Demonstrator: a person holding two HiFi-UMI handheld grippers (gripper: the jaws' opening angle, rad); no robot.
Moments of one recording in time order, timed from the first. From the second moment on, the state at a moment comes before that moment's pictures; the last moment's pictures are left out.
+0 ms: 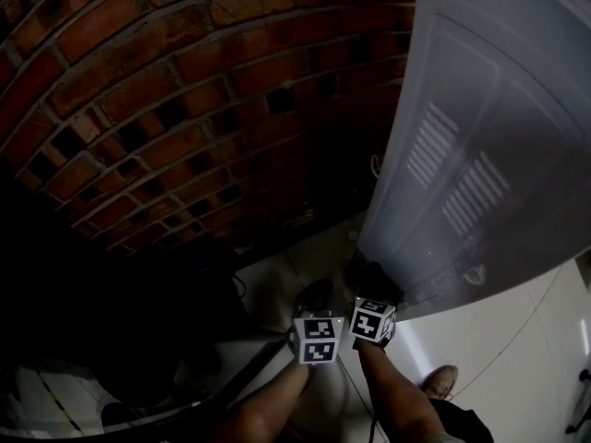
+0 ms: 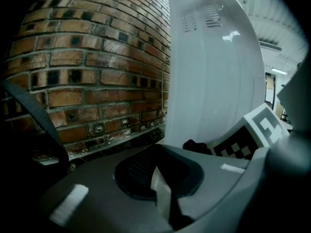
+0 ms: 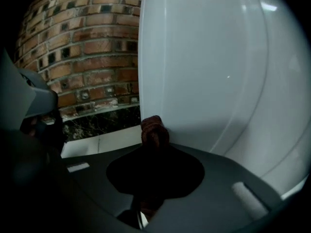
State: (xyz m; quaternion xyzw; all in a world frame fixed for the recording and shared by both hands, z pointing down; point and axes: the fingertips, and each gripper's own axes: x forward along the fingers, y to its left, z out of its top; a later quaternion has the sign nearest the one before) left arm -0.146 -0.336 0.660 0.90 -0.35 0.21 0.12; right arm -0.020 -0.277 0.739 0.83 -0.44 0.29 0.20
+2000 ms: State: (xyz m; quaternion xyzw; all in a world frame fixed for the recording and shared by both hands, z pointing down) left arm -0.140 -0.281 0.149 0.94 -0.33 -0.01 -0.01; right arm -0.028 -0.230 0.116 0.87 -0.48 -0.06 0.11
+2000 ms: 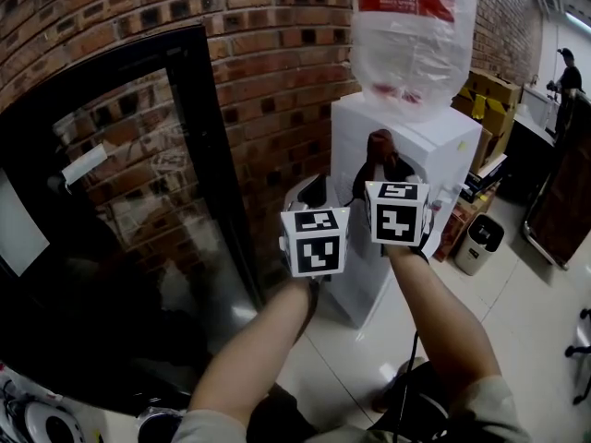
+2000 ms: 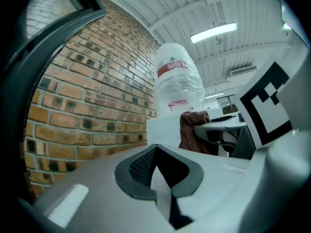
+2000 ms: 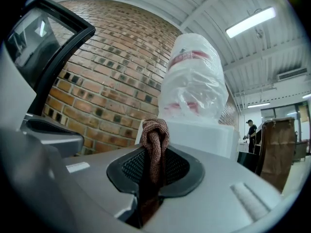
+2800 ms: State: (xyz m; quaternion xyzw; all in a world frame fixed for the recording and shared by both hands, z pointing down) left arm -0.134 -0.286 0.297 0.94 -0.32 0.05 0.02; right arm -0.019 -0.237 0.284 0.87 -0.47 0.04 0.15
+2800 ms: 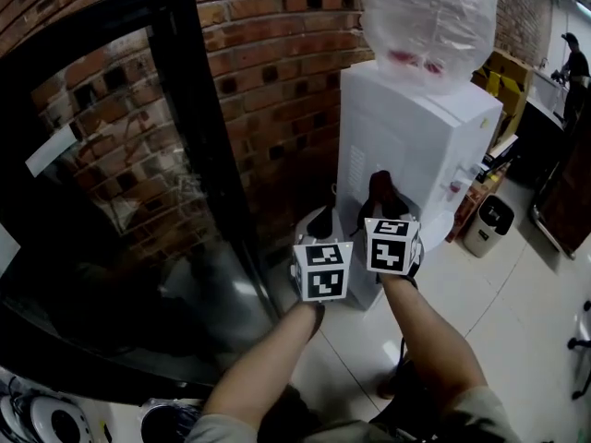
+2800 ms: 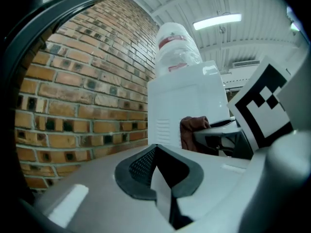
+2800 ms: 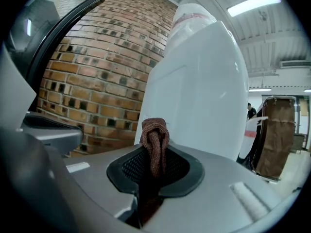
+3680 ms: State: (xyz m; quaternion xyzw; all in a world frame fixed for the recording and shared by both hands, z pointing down) left arm -0.119 -0.298 0.484 0.94 -0.31 0.14 0.05; right arm -0.017 -0.228 0.501 0.85 -0.46 0.17 0.18
